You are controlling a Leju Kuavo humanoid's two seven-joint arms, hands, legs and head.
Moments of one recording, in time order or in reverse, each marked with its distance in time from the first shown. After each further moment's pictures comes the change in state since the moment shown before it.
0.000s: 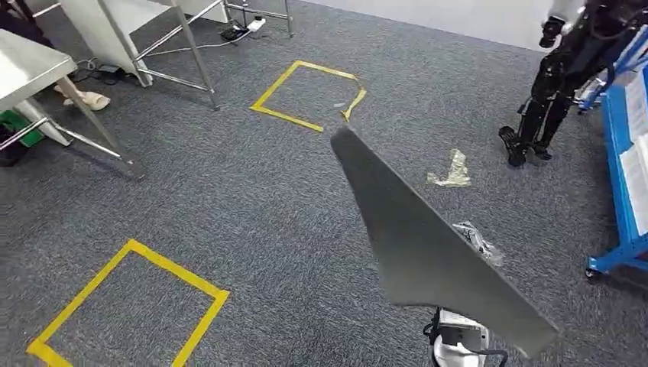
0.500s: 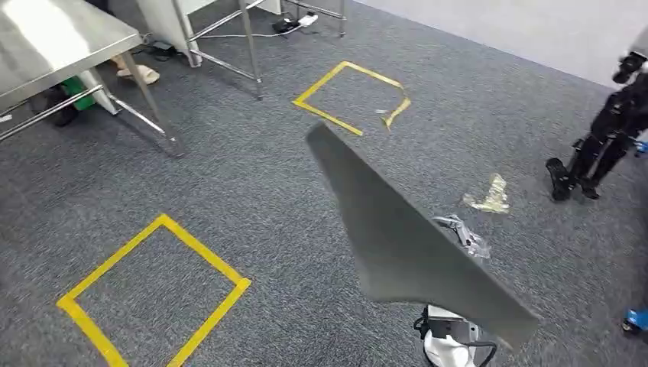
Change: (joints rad) left arm 0.011 -0.003 0.010 0.006 0.006 -0.002 -0.004; right arm -0.042 0.014 0.016 0.027 0.035 0.024 0.037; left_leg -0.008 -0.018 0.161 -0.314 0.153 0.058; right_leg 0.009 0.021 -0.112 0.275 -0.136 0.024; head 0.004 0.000
